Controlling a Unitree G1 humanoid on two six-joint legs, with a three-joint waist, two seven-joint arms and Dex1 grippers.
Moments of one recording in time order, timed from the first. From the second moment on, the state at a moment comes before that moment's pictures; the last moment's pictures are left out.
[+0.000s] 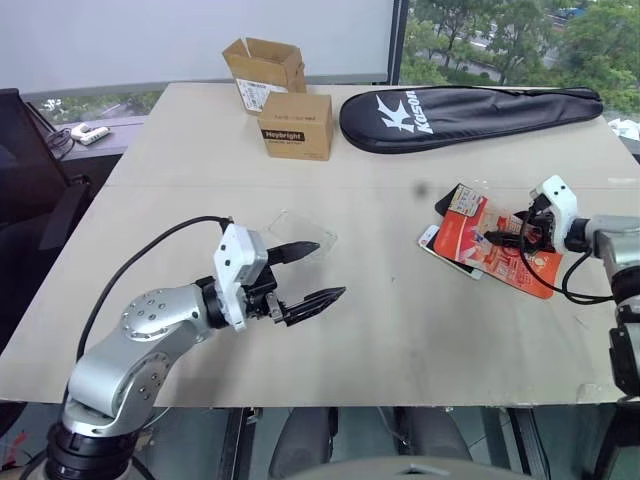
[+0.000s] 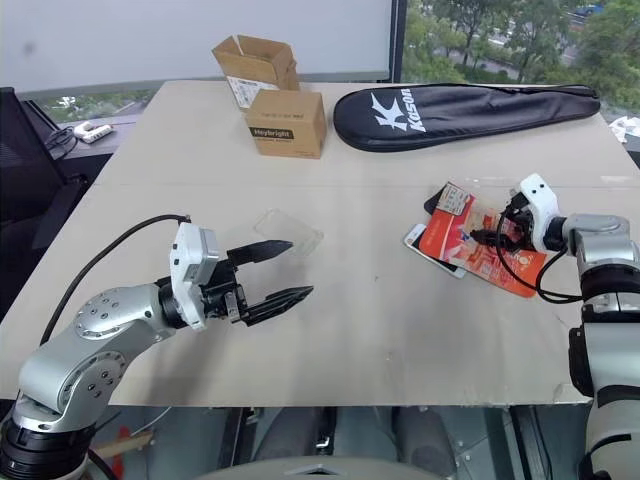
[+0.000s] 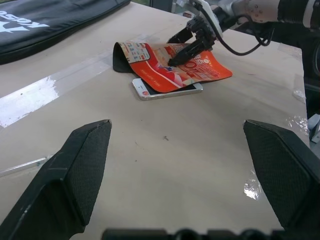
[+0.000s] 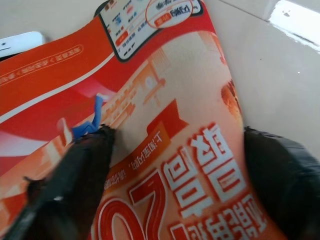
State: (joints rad) left arm -0.04 0.71 0.11 -0.61 -0.70 0.57 -0.78; right arm -0.90 -0.74 0.05 1.05 0.06 0.23 1.13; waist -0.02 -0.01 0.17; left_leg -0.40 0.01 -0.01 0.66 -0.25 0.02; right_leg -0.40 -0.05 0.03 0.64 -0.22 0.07
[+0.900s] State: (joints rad) left arm -0.08 0.66 0.03 -0.58 -0.64 0.54 -0.78; right arm -1.01 -0.86 0.00 1.27 -0.21 -0.33 0.29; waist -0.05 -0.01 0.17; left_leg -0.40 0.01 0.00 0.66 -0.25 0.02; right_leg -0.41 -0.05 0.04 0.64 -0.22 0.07
